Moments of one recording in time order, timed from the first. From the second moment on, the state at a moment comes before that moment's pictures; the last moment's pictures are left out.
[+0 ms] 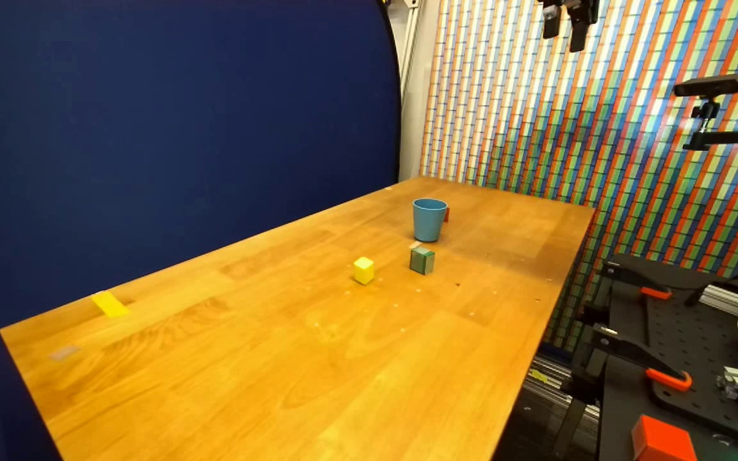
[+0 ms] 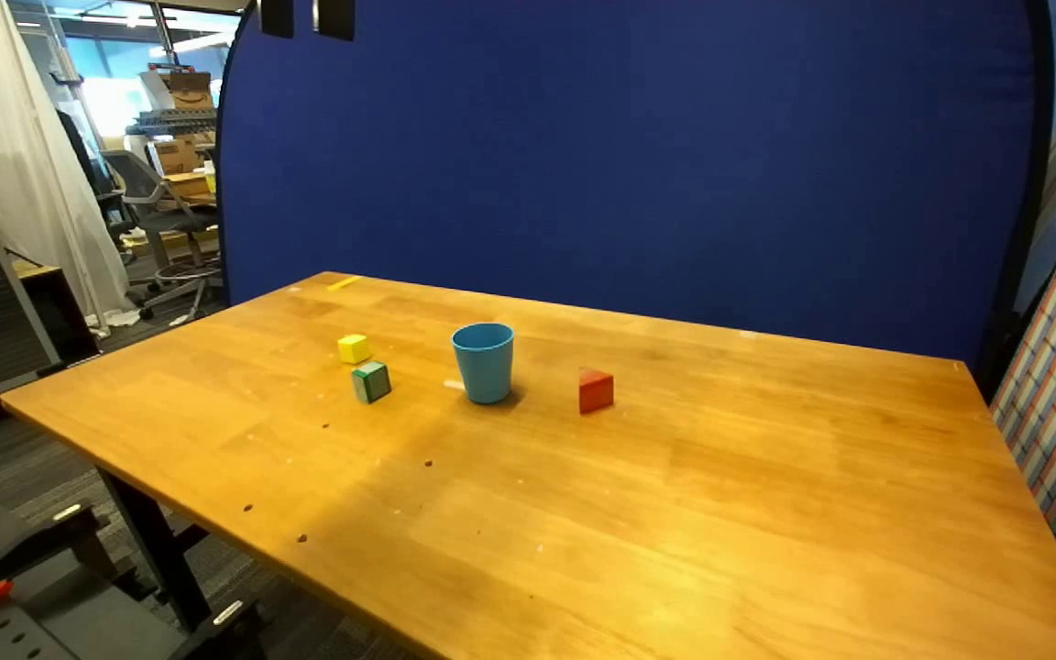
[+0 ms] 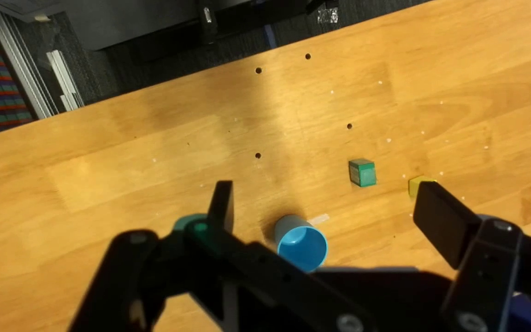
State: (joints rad) arm -0.11 -0.39 -0.18 -2.24 0.06 1.69 0.00
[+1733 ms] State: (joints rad) arm 0.09 0.48 0.11 -2.07 0.05 2.35 0.05
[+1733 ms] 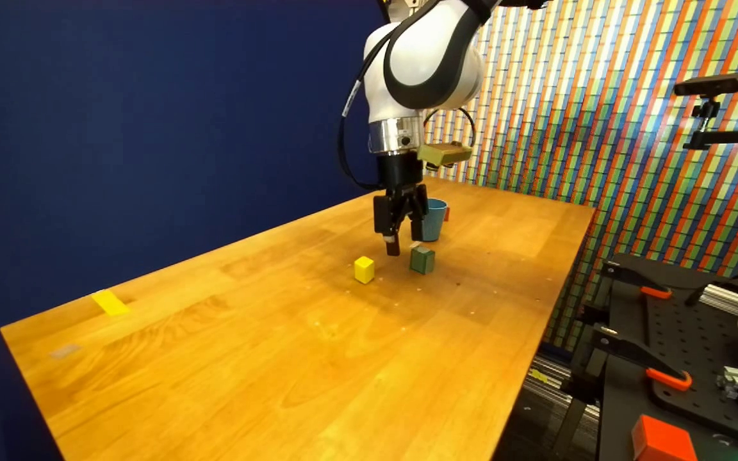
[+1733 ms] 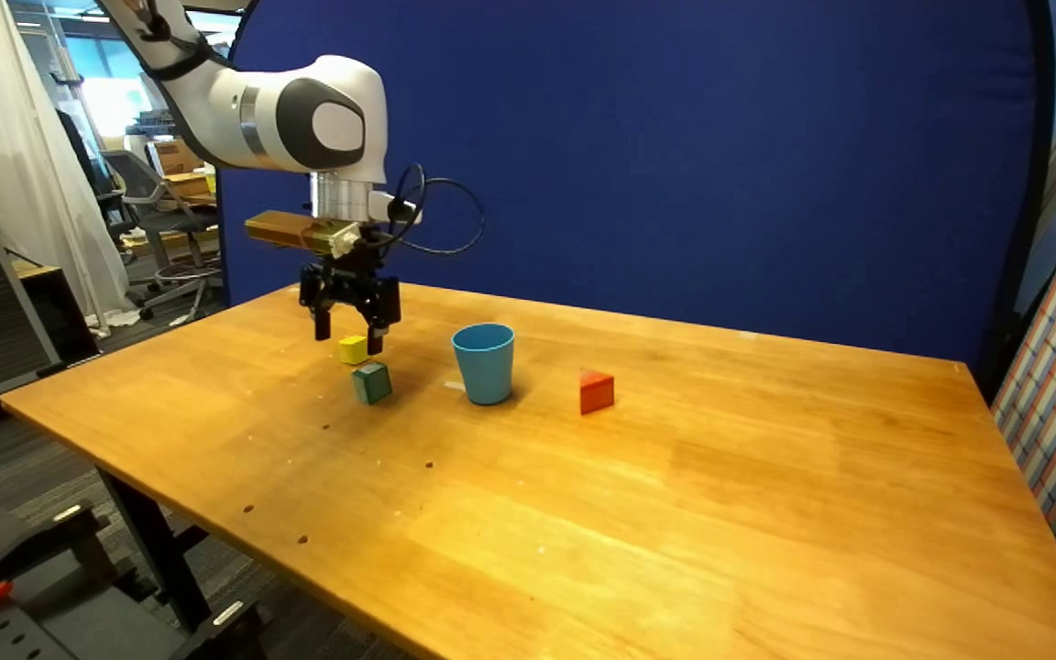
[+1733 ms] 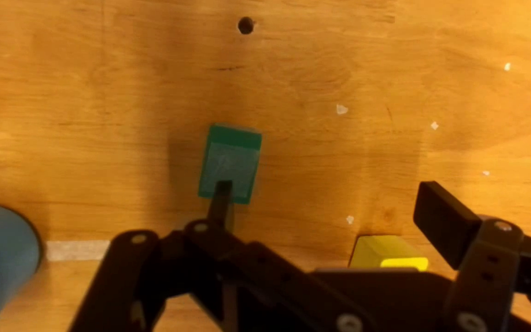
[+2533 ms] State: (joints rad) arm 0.14 0.67 0.12 -1.89 0.05 2.35 0.03
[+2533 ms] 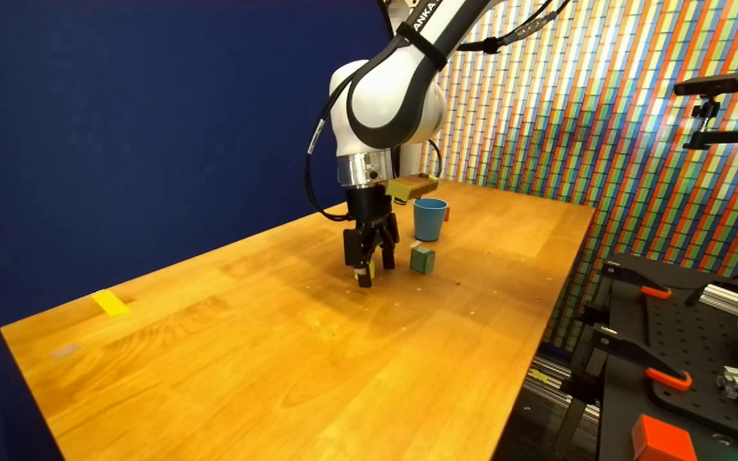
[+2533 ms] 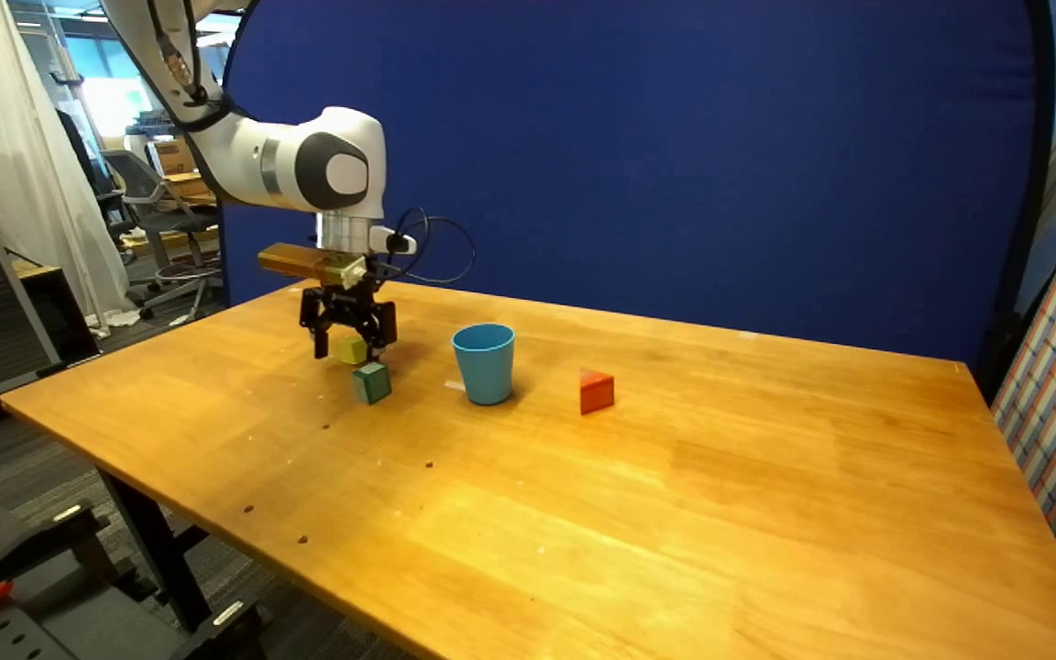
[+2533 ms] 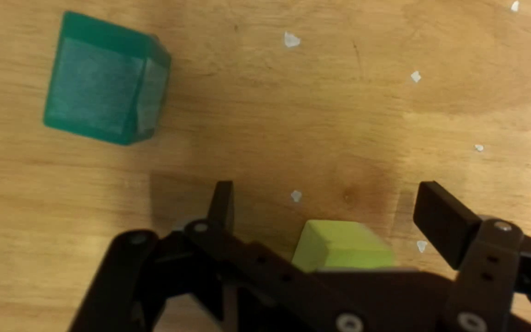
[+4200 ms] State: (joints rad) arm 0.07 0.36 -0.12 -1.95 -0.02 2.36 0.21
